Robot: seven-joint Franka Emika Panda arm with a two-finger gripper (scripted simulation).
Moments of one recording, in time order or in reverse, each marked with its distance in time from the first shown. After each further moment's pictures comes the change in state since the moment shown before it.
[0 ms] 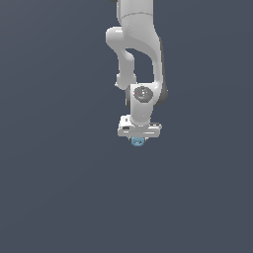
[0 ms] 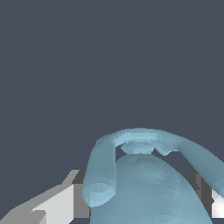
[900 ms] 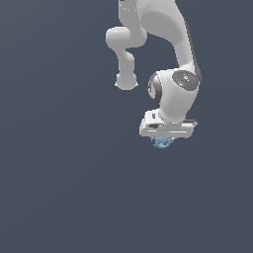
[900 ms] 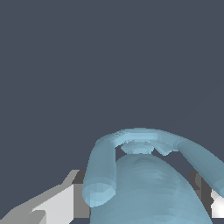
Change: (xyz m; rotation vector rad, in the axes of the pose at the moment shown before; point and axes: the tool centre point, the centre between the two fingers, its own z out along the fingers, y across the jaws) arm 0.059 -0.098 -0.093 0.001 0.002 -0.001
